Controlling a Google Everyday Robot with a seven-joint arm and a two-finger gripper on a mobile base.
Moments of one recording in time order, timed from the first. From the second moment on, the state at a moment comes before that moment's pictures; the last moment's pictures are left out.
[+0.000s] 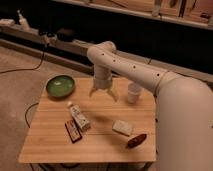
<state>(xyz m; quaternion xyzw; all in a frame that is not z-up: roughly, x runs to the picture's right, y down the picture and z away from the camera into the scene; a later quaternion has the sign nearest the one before) 0.000 0.046 0.770 -0.32 -0.25 -0.53 0.74</state>
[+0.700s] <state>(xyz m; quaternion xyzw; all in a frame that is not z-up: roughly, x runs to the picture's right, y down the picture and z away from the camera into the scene) -0.031 -0.033 0.756 -0.03 -0.25 -0.65 0.72</state>
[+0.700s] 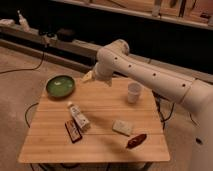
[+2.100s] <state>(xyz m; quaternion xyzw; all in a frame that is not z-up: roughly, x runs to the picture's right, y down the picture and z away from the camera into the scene) -0.079 0.104 0.867 -0.14 -0.50 -0.67 0.54</state>
